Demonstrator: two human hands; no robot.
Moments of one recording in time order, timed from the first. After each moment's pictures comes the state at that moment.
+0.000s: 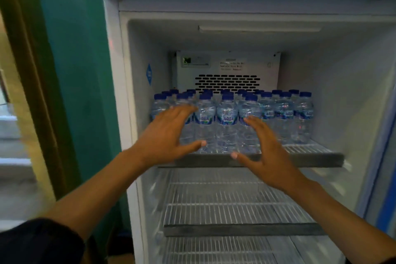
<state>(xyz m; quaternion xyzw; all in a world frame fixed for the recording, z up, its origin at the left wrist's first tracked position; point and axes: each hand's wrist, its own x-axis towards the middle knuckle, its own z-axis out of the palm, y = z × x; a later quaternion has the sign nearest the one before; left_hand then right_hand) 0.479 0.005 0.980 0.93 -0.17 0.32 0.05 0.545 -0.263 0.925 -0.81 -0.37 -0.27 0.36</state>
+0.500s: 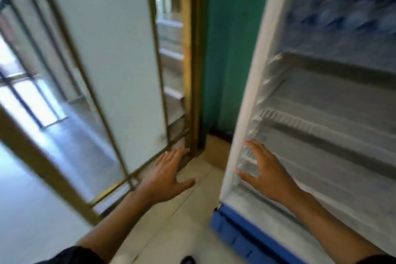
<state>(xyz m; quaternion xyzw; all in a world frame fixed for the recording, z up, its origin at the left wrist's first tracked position) 0.116 0.003 0.704 0.94 0.25 0.14 0.18 0.352 -0.183 0.721 -0.78 -0.55 0.05 0.28</state>
